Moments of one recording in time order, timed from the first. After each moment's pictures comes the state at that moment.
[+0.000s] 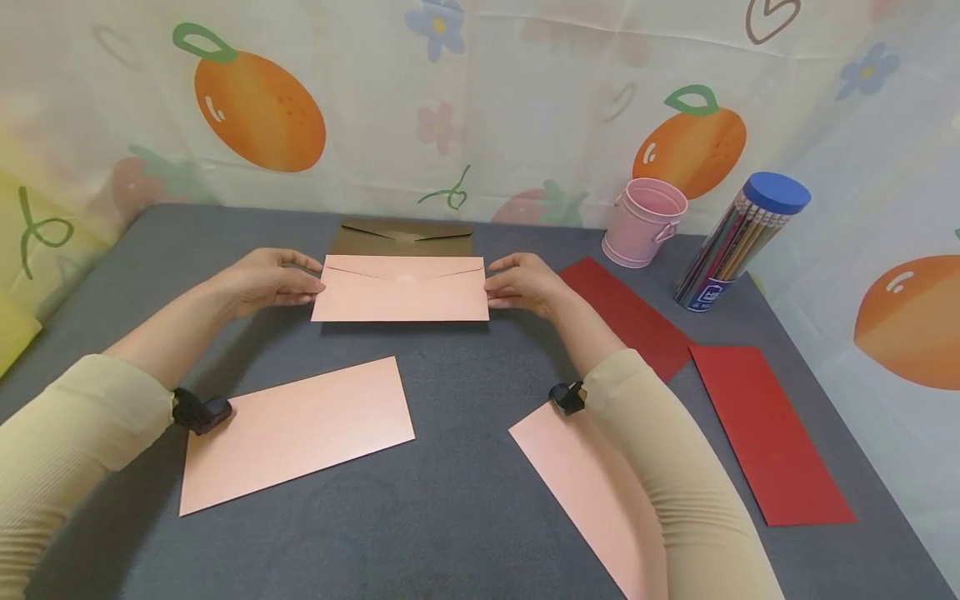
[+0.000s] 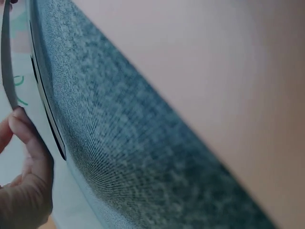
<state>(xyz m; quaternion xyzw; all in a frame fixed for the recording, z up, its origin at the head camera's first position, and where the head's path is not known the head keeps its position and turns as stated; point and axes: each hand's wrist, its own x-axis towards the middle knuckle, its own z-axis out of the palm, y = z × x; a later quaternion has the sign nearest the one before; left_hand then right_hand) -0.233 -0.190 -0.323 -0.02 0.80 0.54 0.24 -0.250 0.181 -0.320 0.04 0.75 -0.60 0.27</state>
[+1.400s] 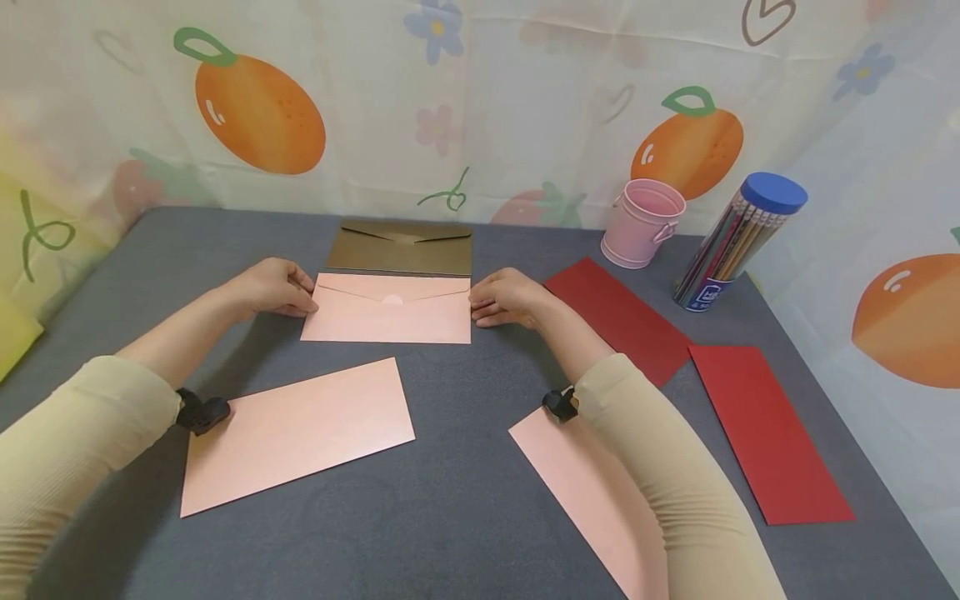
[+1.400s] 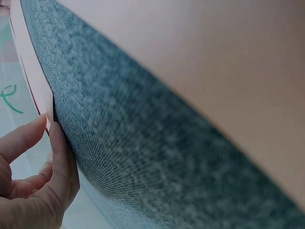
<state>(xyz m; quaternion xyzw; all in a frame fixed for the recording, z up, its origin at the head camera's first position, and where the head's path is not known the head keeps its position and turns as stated) -0.227 -0.184 -0.323 0.02 0.89 0.40 0.23 -0.238 0.162 -0.323 0.01 0.78 -0.53 0.33</state>
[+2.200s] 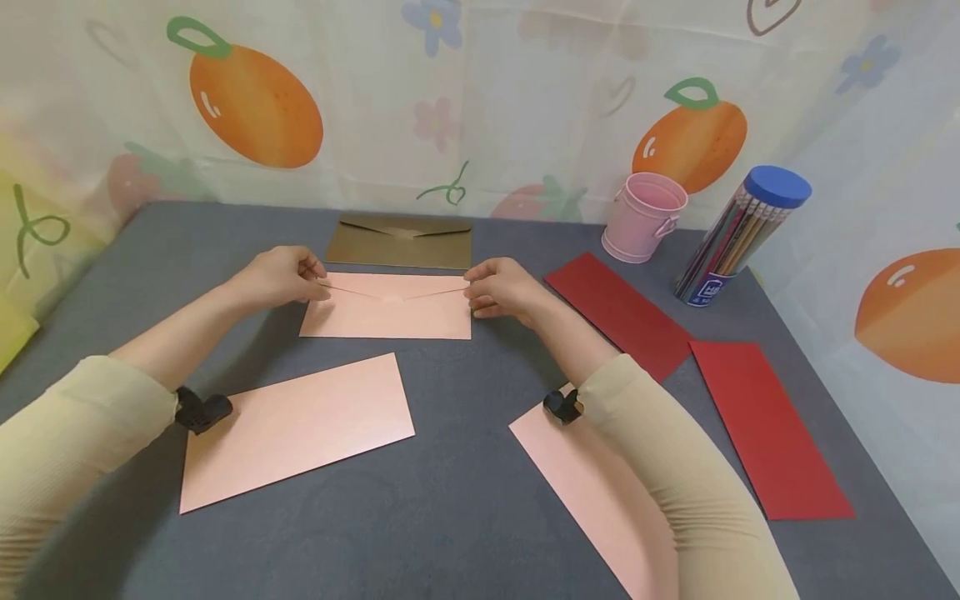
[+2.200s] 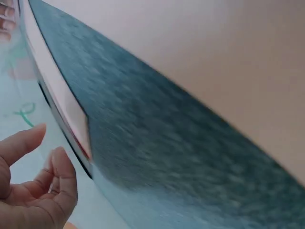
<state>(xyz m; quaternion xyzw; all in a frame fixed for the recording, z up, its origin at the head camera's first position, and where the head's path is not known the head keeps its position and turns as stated) -0.220 -0.168 -0.313 0.09 0.94 0.30 0.15 -0.227 0.156 -0.315 -0.02 0.81 -0.52 0.28</state>
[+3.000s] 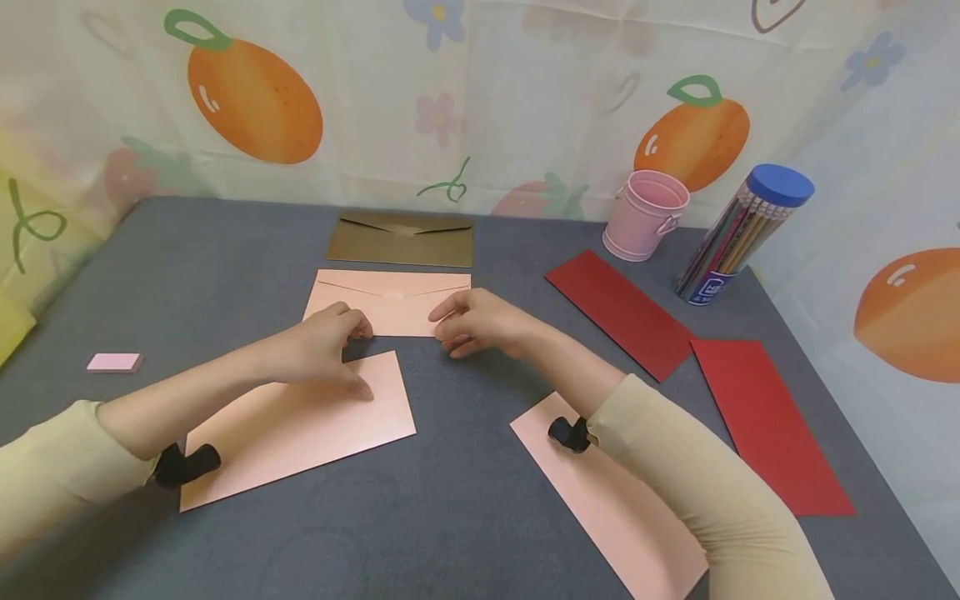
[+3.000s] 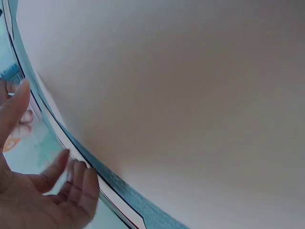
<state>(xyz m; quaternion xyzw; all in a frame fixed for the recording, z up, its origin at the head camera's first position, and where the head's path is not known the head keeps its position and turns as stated) -0.150 -0.117 -0.322 0.22 0.93 0.23 0.19 -0.186 0.137 -0.314 -0.11 0.78 -0.50 0.36</state>
